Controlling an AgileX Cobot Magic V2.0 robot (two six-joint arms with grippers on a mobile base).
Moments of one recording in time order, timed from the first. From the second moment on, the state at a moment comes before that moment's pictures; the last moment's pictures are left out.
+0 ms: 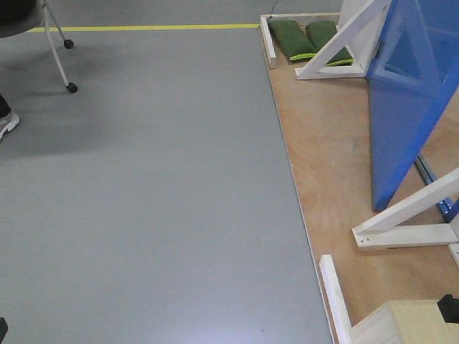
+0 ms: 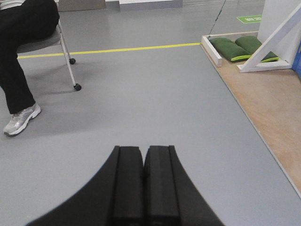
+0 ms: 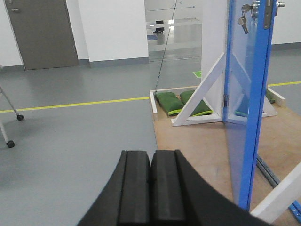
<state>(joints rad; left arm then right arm) -0.01 -0.01 0.03 0.07 0.36 -0.05 -0.02 -0.01 0.03 0.04 0.19 0.02</state>
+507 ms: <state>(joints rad) -0.01 -0.01 0.03 0.07 0.36 -0.05 -0.02 -0.01 0.03 0.04 0.19 0.02</state>
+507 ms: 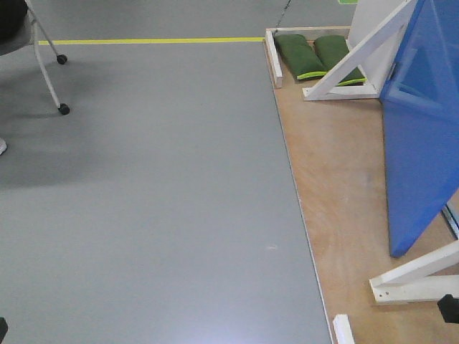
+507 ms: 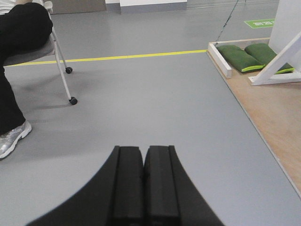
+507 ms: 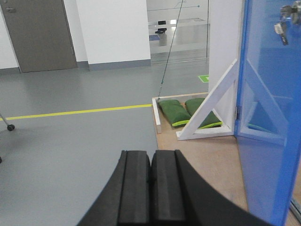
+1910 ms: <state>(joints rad) -0.01 -0.01 0.03 0.07 0.36 -0.05 -0.02 -0.01 0.03 0.04 0.19 0.02</state>
